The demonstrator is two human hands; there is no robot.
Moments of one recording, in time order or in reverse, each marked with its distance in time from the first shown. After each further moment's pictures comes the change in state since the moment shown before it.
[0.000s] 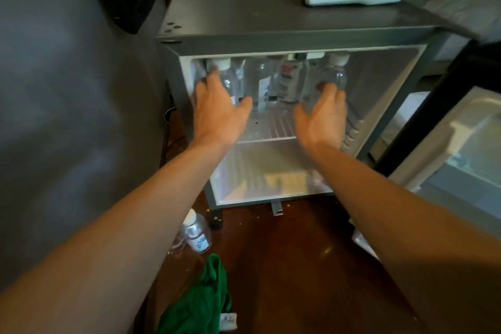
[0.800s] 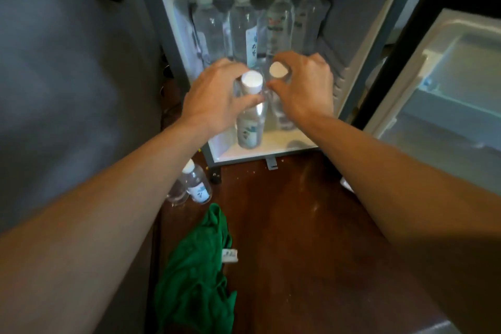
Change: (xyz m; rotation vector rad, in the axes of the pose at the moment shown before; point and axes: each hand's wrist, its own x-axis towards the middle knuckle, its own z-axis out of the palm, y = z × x) left_hand -0.076 -0.008 -0.016 0.148 -0.233 0.380; right_hand -0.059 0.001 -0.033 -0.073 -0.108 -0.285
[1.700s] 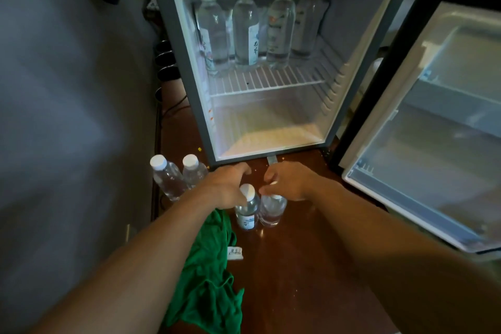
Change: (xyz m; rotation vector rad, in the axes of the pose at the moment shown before) left_hand -0.091 -0.057 0.062 0.173 -0.768 -0.345; right_hand -0.106 0.035 0.048 -0.180 -0.991 0.169
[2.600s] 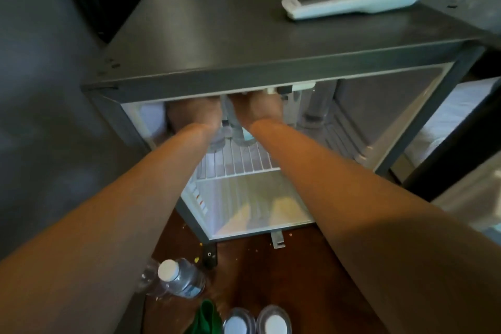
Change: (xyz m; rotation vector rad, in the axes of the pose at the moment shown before) left_hand 0.147 0.058 -0.217 -0.402 0.858 -0.250; right_hand 0.178 -0.084 -0.207 0.617 0.645 -0.036
